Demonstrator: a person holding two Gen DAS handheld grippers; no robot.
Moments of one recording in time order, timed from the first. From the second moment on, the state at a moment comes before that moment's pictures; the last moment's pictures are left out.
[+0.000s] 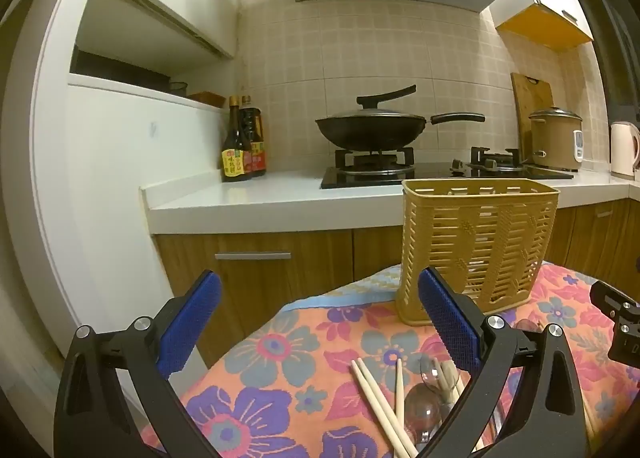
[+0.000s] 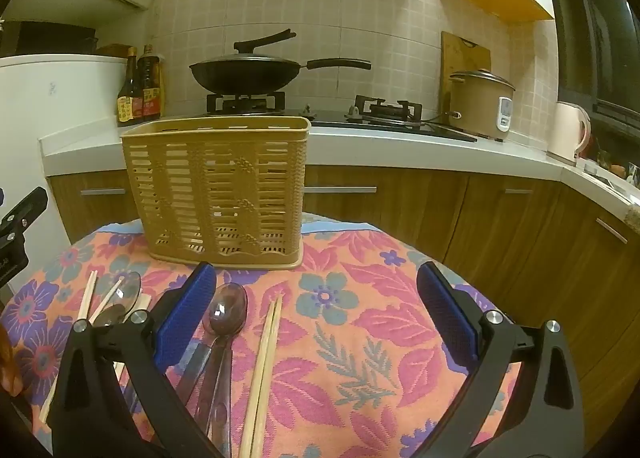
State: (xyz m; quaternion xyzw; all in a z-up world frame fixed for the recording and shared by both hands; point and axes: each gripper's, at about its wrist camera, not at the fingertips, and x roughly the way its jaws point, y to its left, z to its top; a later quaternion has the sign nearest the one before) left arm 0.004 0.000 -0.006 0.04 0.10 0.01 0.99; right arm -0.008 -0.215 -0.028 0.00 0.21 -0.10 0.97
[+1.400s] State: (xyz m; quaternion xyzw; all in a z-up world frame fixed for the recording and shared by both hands) left arm 0.014 0.015 -0.006 0.01 0.13 0.02 0.99; right arm -0.008 -0.214 -0.029 0.00 0.21 -0.10 0.97
